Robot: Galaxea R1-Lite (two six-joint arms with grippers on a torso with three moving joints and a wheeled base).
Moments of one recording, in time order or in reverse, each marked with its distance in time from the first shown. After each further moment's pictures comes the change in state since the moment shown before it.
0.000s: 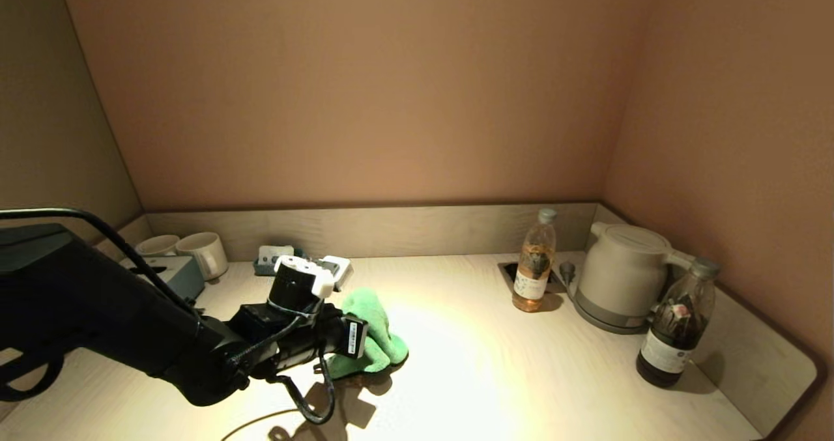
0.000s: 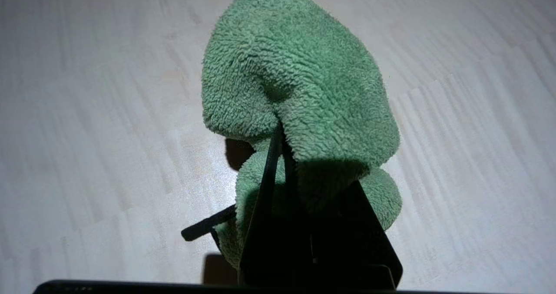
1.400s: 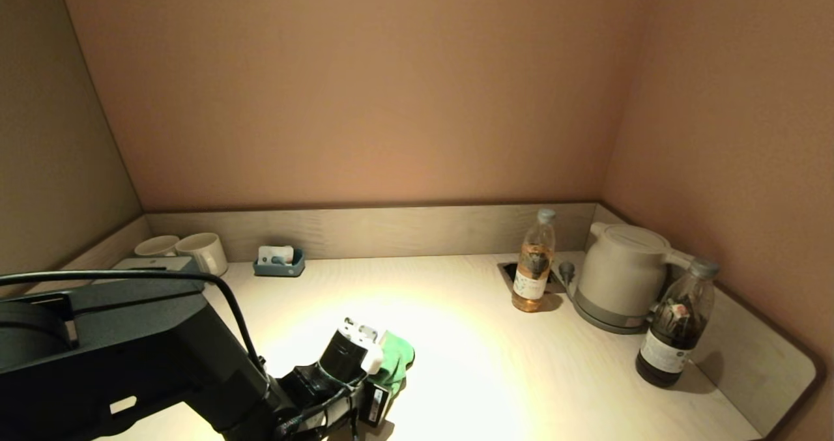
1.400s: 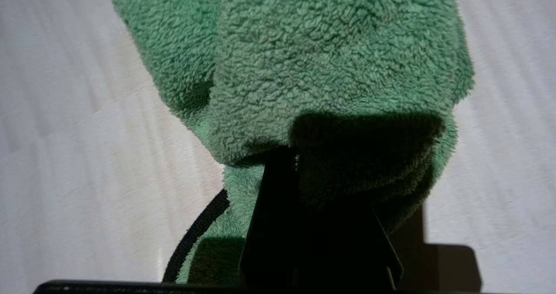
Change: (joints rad) left arm -0.127 0.175 0.064 -0.013 0.183 0.010; right arm 0.000 0.000 0.000 0.001 0.000 0.000
